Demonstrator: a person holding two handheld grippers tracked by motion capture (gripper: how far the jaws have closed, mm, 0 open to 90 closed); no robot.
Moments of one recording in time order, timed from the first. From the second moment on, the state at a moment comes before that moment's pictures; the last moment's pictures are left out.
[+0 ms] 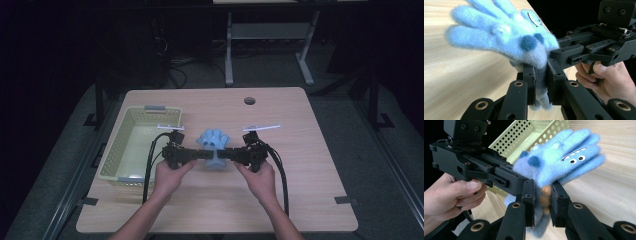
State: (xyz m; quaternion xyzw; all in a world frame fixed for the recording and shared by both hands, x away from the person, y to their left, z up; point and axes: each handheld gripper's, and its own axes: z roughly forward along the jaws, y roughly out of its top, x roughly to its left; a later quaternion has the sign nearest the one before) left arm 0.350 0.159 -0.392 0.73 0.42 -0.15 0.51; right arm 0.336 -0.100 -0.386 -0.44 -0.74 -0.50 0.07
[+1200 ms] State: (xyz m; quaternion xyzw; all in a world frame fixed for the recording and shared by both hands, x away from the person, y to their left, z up) left arm 0.354 0.224 -0.368 0.72 0.43 -0.13 0.53; right arm 0.359 -0.041 -0.362 -0.40 -0.76 -0.51 0.09
